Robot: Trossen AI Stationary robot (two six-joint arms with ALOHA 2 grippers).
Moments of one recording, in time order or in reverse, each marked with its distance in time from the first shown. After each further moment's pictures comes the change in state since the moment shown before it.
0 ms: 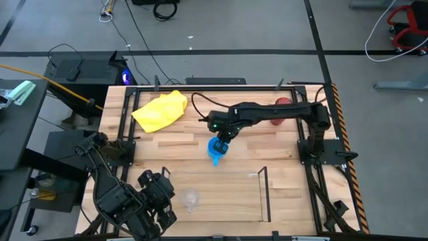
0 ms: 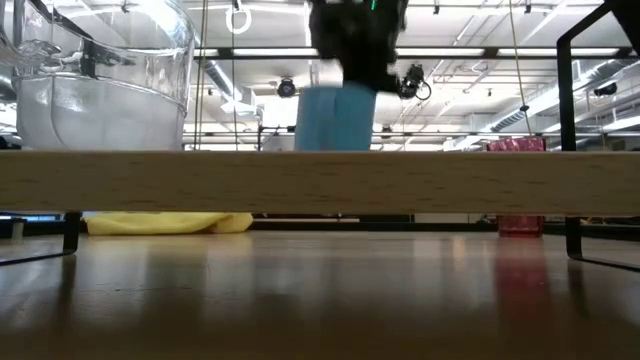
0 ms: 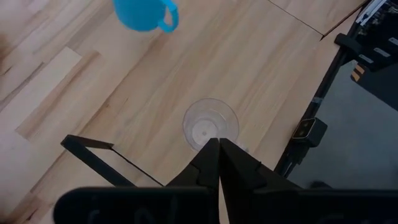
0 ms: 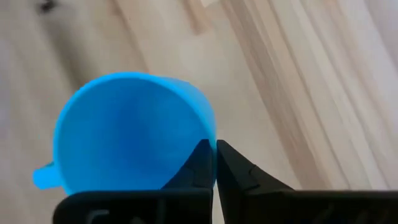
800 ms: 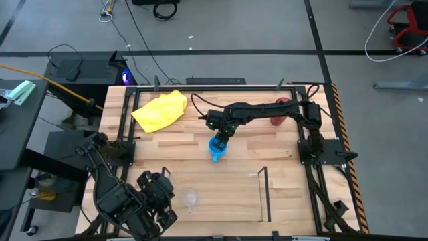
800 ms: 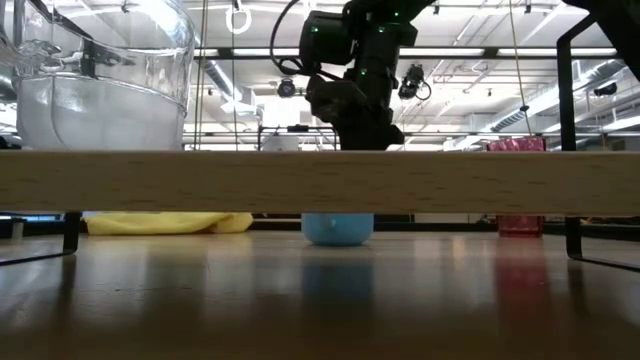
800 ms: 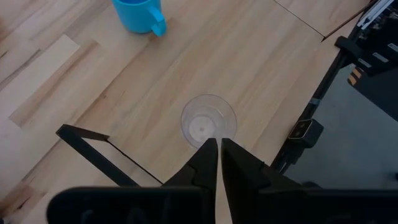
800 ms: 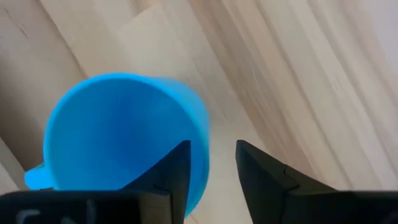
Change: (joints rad) left arm 0.000 0.000 0.000 0.000 0.019 -0.050; right arm -0.089 0.089 -0.108 0.095 -0.017 0.017
